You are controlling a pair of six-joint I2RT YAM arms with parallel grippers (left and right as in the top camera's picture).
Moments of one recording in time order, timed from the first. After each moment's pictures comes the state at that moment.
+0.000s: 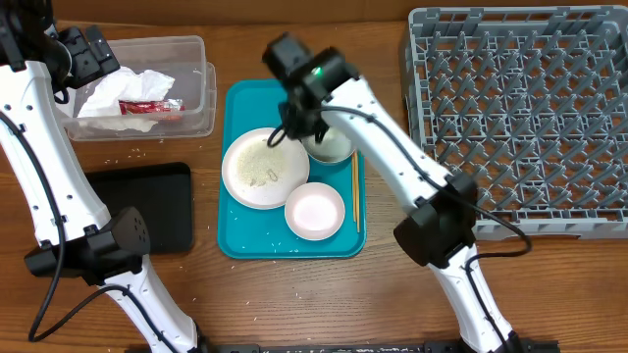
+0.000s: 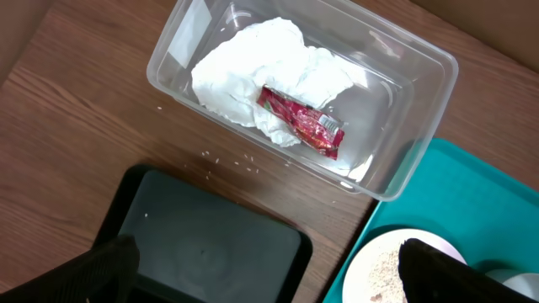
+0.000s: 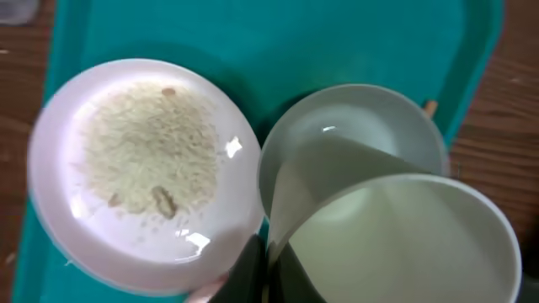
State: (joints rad) left arm 0.31 2.13 2.73 -1.69 -0.06 -0.22; right arm 0.66 2.41 2.53 -1.43 0.06 0.36
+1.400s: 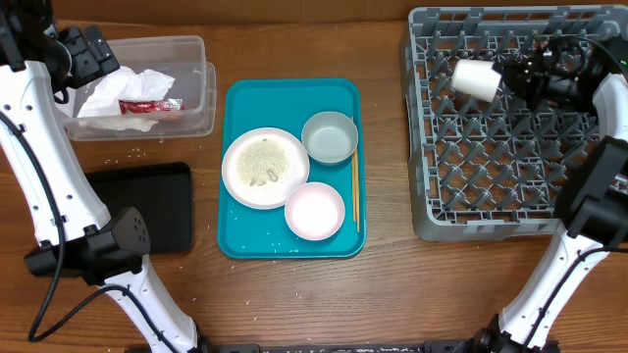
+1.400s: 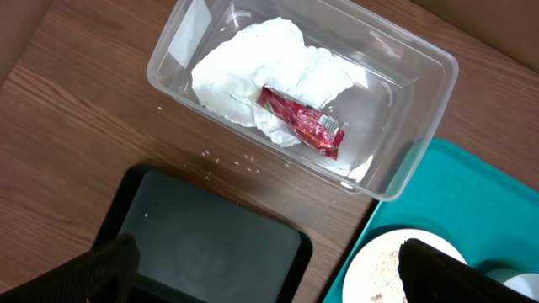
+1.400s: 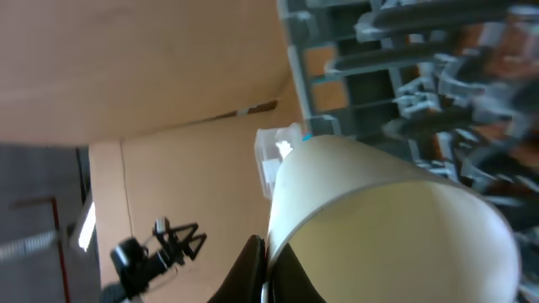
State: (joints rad) left arm 0.31 2.13 2.73 -1.69 -0.06 -0.22; right arm -0.44 2.40 2.04 -1.00 -1.37 0.32
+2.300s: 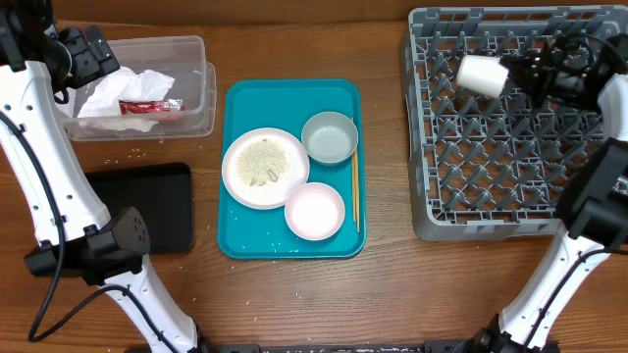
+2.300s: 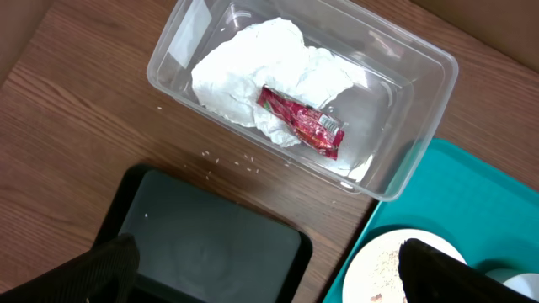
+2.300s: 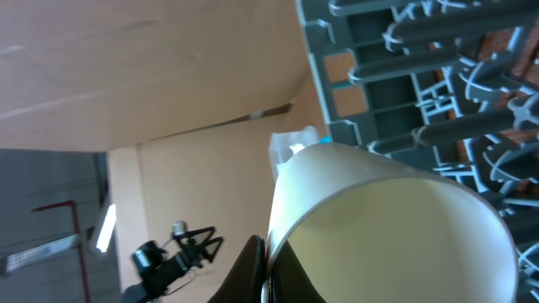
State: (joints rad) left arm 0.31 2.13 2.73 -1.69 -0.06 -0.22; right arm -0.43 2.40 2.06 -0.94 -1.39 0.42
